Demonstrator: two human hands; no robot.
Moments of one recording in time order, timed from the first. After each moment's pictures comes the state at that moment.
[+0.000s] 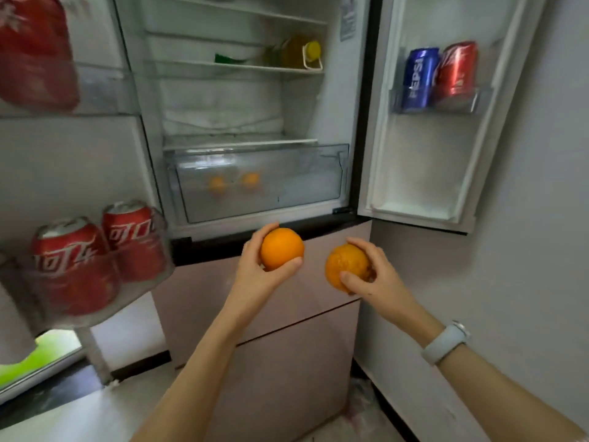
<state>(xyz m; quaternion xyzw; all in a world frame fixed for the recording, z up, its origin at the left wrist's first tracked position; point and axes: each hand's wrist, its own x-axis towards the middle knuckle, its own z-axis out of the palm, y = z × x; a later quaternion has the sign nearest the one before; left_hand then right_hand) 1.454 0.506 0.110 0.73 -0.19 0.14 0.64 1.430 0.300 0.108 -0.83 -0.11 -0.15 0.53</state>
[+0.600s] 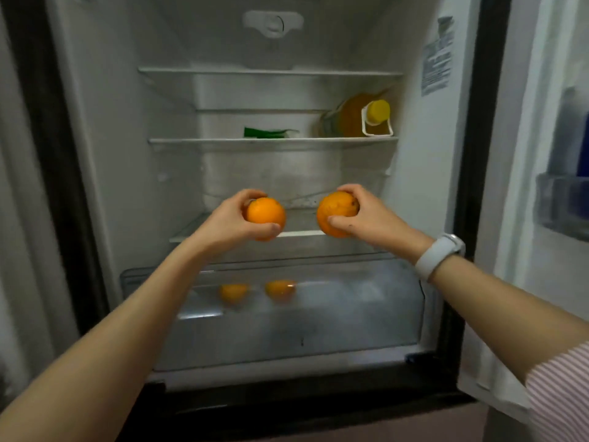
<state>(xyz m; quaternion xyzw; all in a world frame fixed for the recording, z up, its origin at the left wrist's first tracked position) 1.769 0.539 0.294 0.87 -0.09 0.25 0.42 1.819 0.311 0.299 -0.85 -0.28 -0.17 0.42</state>
